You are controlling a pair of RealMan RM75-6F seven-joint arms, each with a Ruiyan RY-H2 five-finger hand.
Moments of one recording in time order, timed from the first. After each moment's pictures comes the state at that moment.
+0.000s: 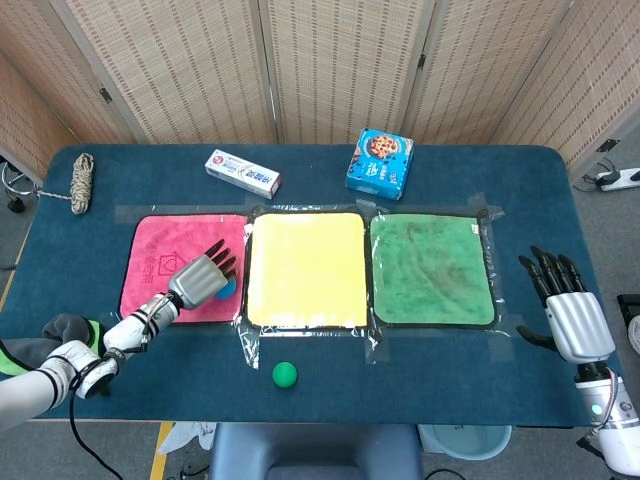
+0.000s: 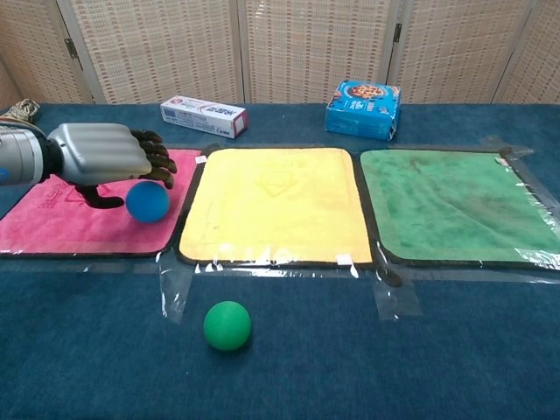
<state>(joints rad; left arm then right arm) -0.92 -1.42 0.03 -1.16 1.47 0.72 0.45 0.21 -1.12 0.09 -1.58 -1.51 1.41 0.02</state>
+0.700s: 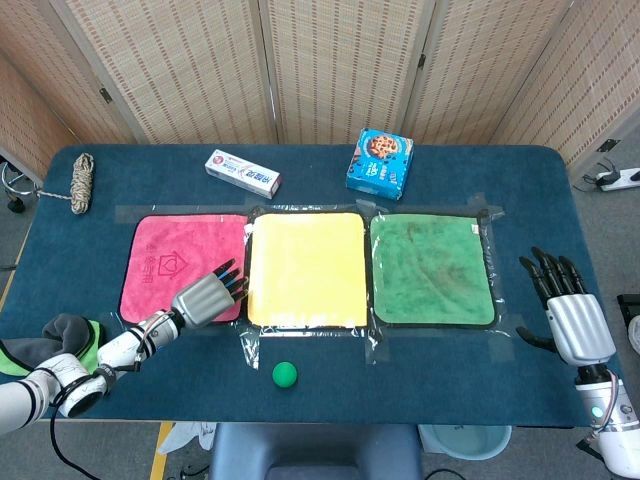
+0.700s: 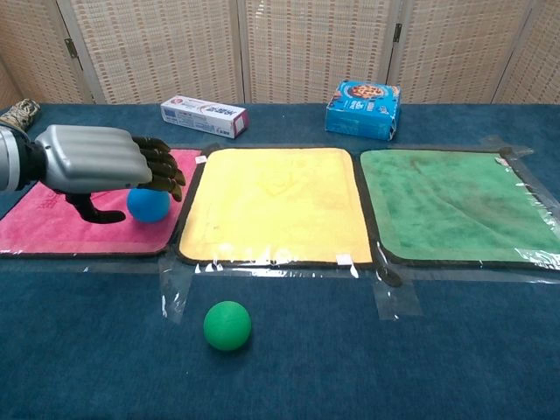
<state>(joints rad) -0.92 -1.30 0.05 -1.40 1.52 0.72 0.44 0.20 -1.12 0.09 -1.58 -1.52 1.42 0.03</state>
